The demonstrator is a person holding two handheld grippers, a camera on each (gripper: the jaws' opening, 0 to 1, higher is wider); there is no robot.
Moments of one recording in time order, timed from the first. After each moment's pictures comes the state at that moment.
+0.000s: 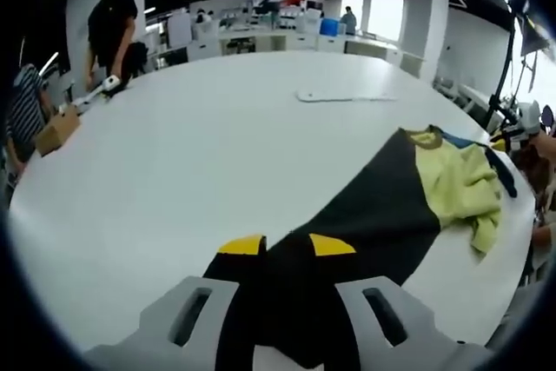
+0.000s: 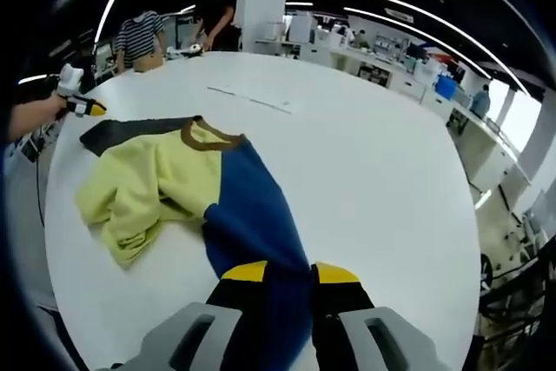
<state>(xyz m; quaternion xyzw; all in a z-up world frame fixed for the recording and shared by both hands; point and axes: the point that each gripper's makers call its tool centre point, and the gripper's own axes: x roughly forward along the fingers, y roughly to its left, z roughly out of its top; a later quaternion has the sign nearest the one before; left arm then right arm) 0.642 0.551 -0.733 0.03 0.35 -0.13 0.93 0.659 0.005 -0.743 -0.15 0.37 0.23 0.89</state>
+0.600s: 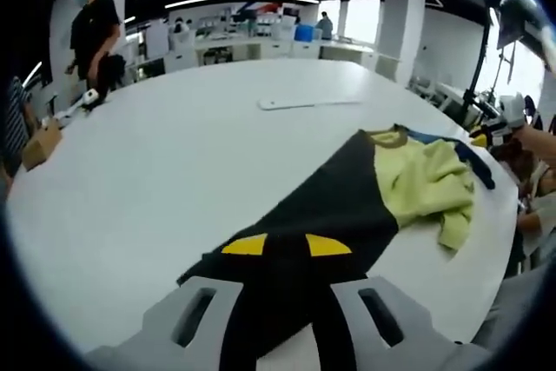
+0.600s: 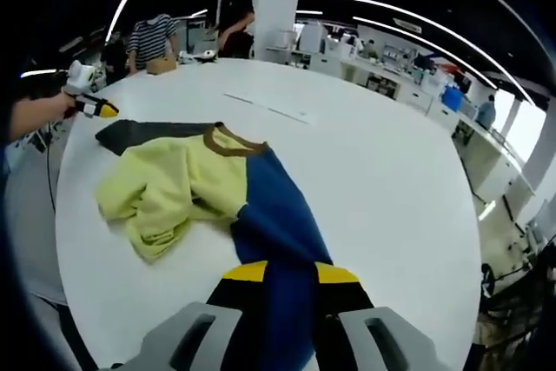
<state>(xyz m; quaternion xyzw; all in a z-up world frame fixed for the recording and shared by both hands) 0.619 0.502 -0.723 0.03 0.33 -0.19 0.93 0.632 0.020 -0.730 -0.15 0.35 0.25 0.89</state>
